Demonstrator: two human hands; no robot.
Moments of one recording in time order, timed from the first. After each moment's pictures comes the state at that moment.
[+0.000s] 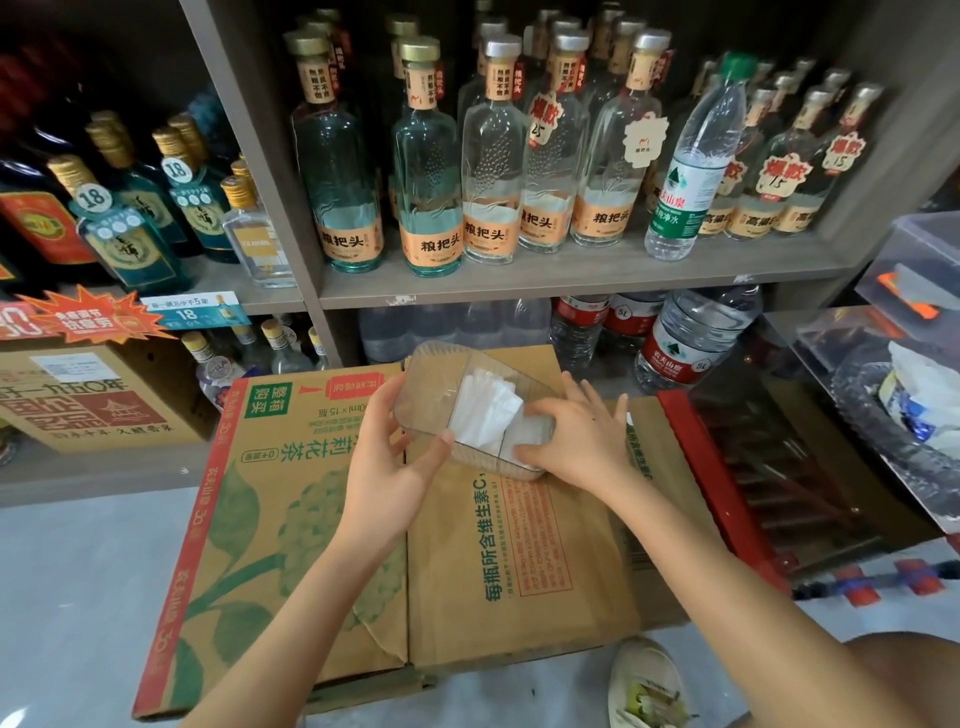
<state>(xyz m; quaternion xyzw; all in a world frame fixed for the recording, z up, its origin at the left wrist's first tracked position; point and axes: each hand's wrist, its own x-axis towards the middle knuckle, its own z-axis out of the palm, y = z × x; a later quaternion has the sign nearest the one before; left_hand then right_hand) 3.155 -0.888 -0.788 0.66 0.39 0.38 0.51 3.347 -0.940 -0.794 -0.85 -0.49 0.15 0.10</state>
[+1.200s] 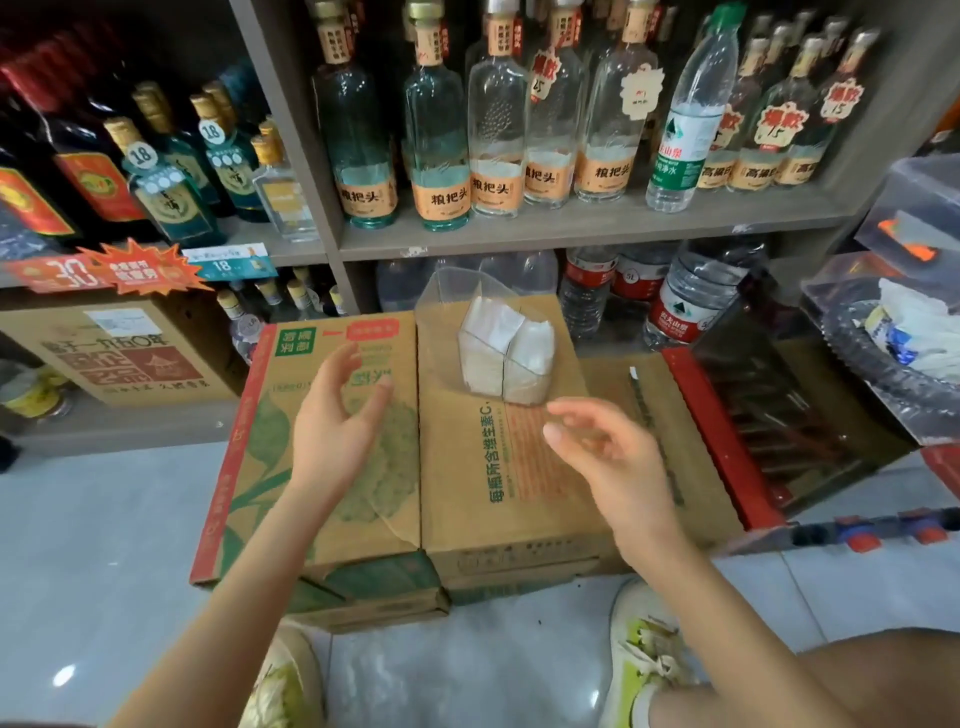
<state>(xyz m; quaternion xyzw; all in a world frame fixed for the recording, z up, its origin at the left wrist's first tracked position) 3.095 -0.903 -0.794 0.70 0.51 0.36 0.35 3.280 -1.067 -0.782 -0.66 -0.37 0.30 0.57</state>
